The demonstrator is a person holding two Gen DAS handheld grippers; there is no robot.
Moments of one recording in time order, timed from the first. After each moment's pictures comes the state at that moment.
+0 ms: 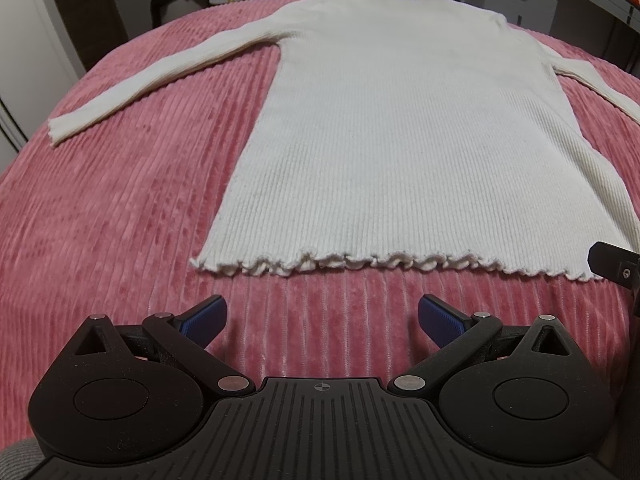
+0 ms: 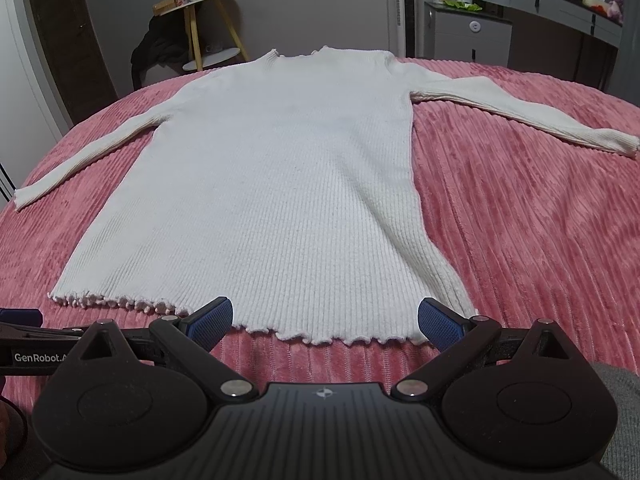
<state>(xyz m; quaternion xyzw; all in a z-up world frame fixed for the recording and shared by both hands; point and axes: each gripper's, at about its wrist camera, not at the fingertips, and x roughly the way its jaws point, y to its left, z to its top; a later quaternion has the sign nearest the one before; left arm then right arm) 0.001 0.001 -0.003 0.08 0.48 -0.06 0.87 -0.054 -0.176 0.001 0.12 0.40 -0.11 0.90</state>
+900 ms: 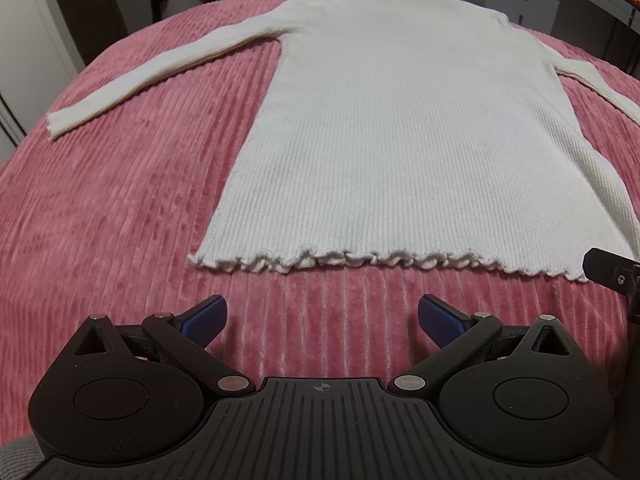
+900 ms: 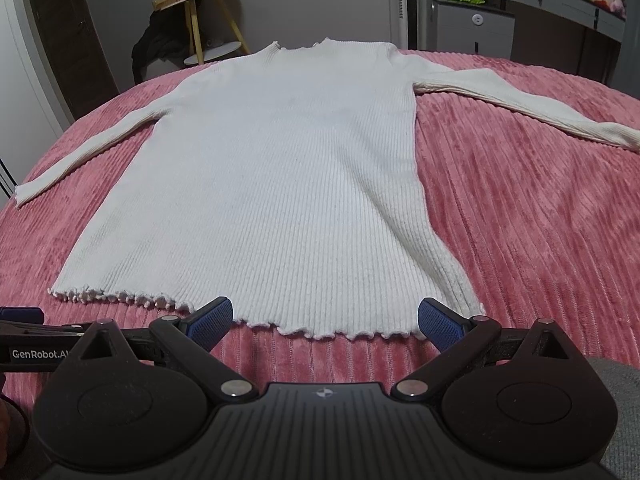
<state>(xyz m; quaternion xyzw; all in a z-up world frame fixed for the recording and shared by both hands) 0.003 0.003 -0.003 0.07 0.49 -0.06 0.87 -0.051 -0.177 -0.003 0.12 0.41 -0.10 0.90</state>
